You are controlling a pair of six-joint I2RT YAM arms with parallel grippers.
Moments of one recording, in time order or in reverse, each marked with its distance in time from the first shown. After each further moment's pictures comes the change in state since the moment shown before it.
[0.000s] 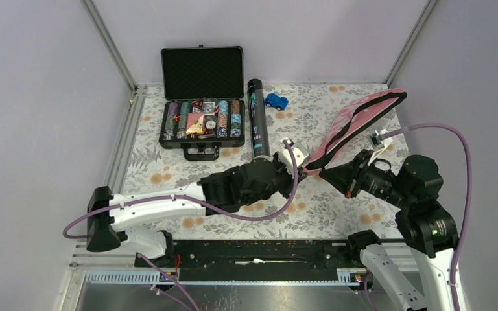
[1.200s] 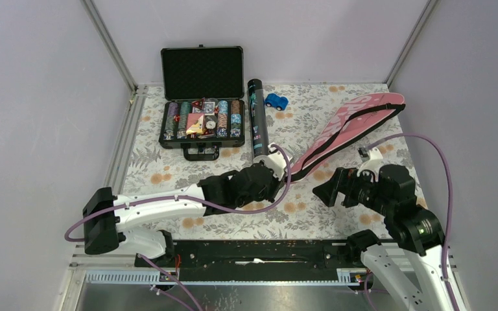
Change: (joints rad) left arm 0.075 -0.011 -0.153 -0.112 -0.010 -0.145; right arm 0.091 -0.042 -0.182 -0.172 0.306 0.032
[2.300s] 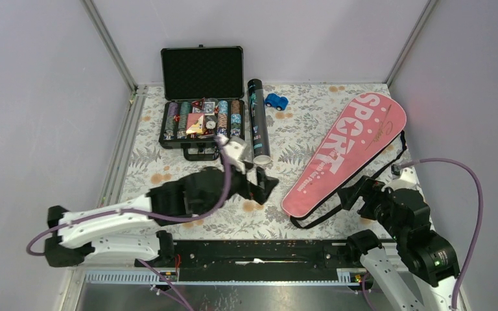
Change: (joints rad) left arm -0.073 -0.290 -0.027 -0.074 -0.156 -0.180; right arm 0.000 -0.232 -0.023 -0.191 0.429 0.153
